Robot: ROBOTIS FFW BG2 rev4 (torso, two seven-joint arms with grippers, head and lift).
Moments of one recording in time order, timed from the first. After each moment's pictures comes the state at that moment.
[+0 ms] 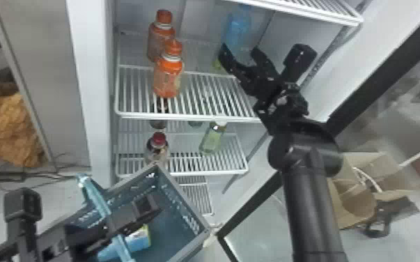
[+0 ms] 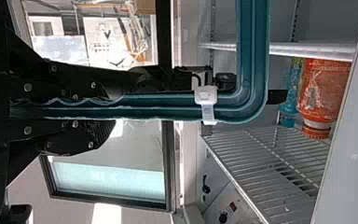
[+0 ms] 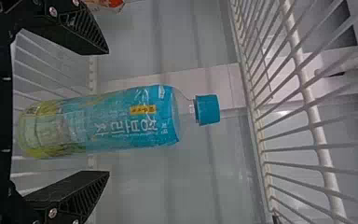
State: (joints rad) left arm 0.37 0.10 0.01 -1.81 1.32 1.18 -0.70; right arm -0.20 -0.14 -0.15 -1.56 -0.23 0.23 0.34
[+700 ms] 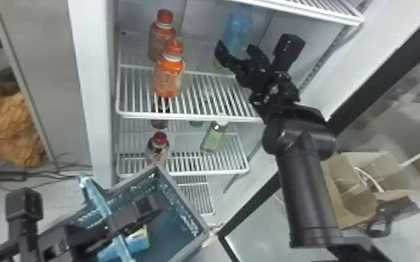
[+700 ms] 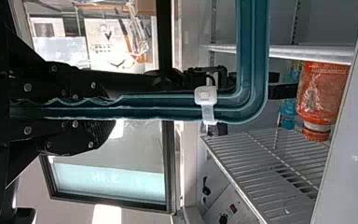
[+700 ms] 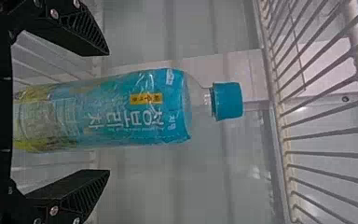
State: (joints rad) left arm 0.37 0.10 0.01 -1.81 1.32 1.19 -0.70; right arm -0.31 -0.16 -0.10 -1.42 -0.19 0.23 0.30
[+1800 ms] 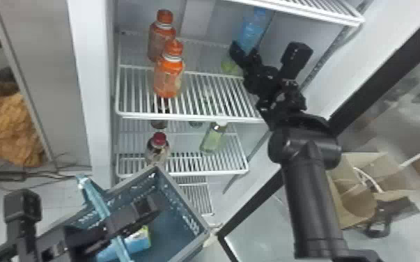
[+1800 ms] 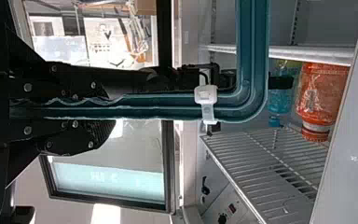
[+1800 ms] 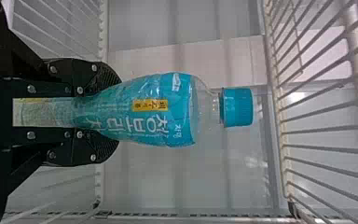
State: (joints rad) left arm 0.37 0.10 0.01 -1.81 1.33 1.19 -0.70; right arm -0.24 -0.17 -0.14 -1.47 -0.18 0.20 0.29
